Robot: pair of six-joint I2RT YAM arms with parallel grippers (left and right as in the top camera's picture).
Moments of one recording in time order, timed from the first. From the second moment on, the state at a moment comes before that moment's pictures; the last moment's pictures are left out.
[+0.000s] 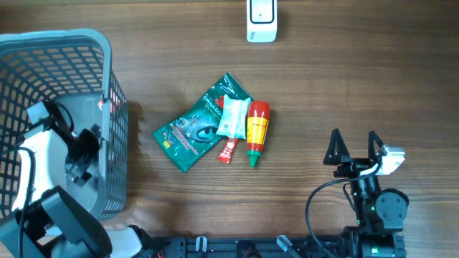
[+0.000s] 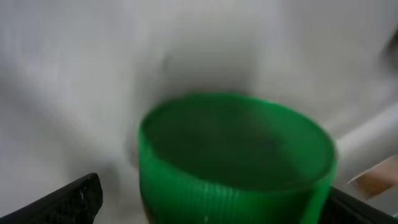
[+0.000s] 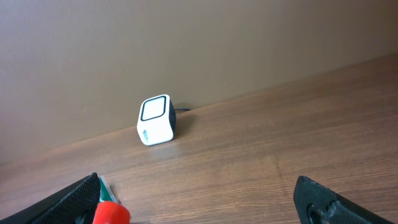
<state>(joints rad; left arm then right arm) 0.54 1.55 0.96 -0.94 0.08 -0.44 -0.03 0.02 0.01 0.00 -0.09 0.31</state>
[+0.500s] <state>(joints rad) 0.54 1.55 0.95 -0.85 0.03 -0.48 -0.03 0.02 0.01 0.00 -0.09 0.31</state>
